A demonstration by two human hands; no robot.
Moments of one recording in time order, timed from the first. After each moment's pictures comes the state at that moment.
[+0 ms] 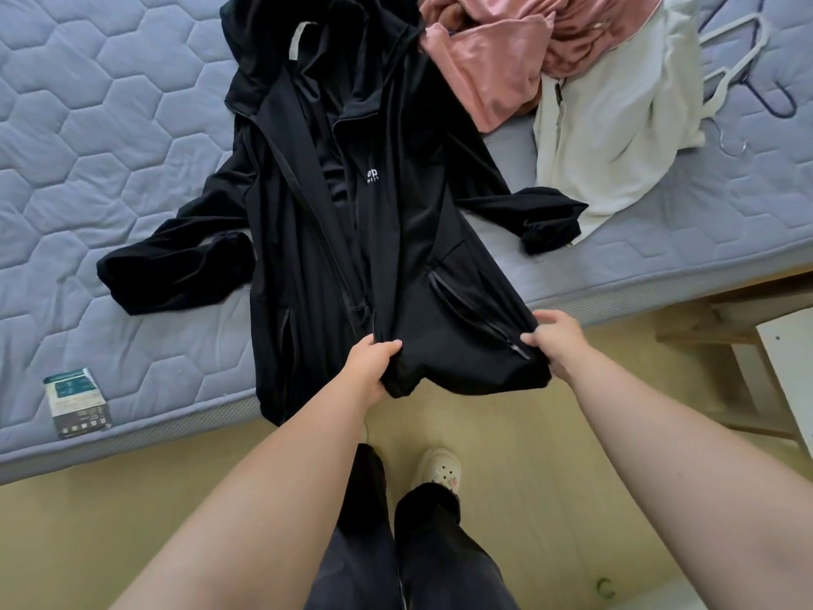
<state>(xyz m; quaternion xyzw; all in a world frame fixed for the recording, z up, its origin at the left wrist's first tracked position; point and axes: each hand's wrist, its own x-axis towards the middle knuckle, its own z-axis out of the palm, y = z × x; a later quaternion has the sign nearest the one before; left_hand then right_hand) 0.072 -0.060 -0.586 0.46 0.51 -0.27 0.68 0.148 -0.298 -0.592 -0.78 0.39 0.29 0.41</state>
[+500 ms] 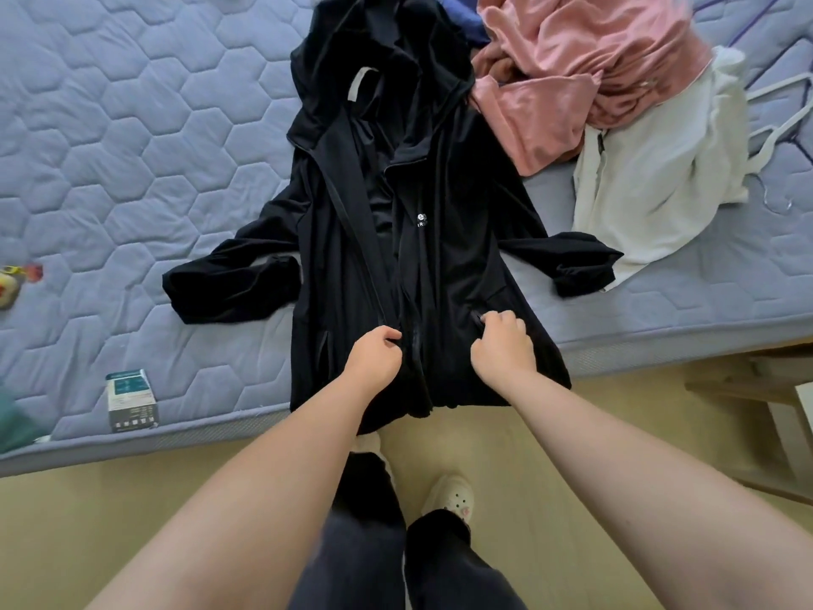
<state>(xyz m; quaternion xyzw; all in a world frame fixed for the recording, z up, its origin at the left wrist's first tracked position) 0.096 -0.013 -0.580 0.78 0.33 -0.28 0.45 0.154 -0.188 -0.561 -0.96 0.00 0.27 0.10</state>
